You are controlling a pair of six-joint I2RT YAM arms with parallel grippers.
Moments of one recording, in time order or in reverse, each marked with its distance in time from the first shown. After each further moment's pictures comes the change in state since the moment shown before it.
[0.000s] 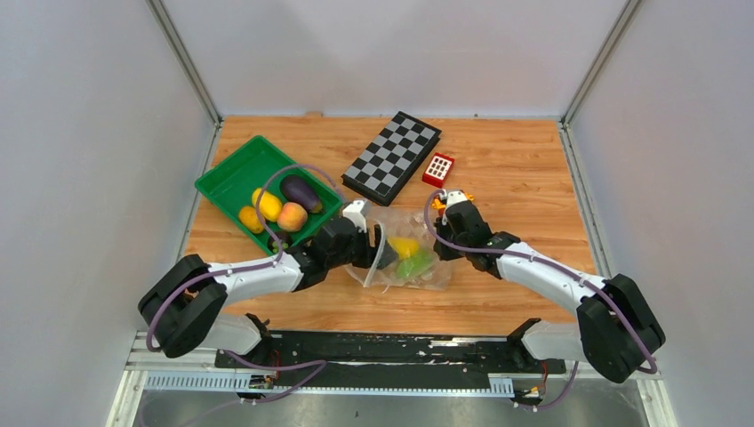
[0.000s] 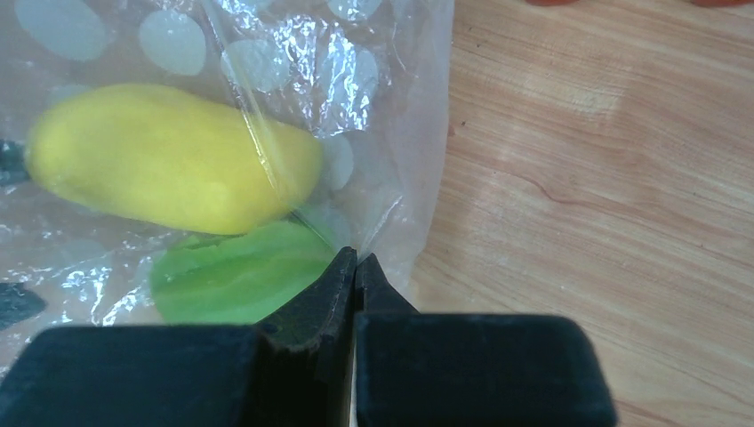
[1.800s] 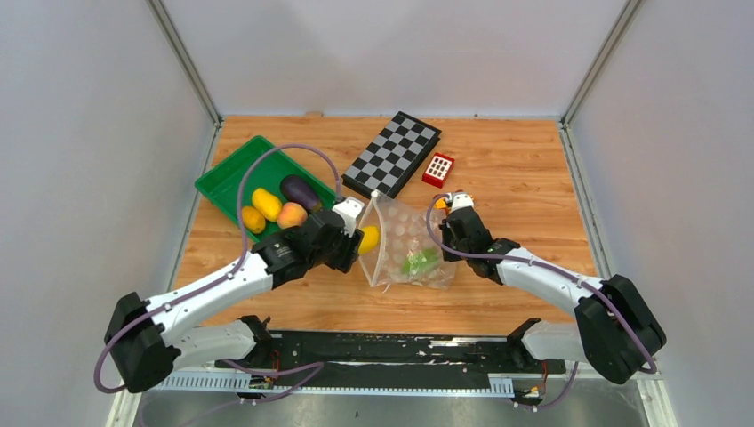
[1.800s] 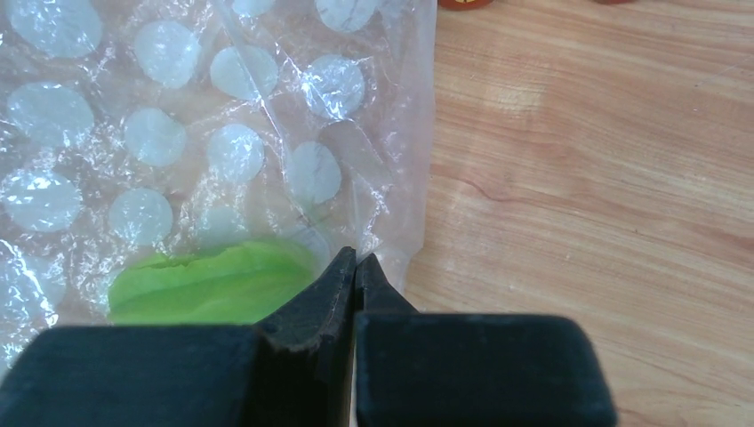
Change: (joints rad) left arm -0.027 -0.251 0.220 -0.675 -0.199 0.483; right arm 0.000 -0.006 -0.073 0.087 0.127 0.001
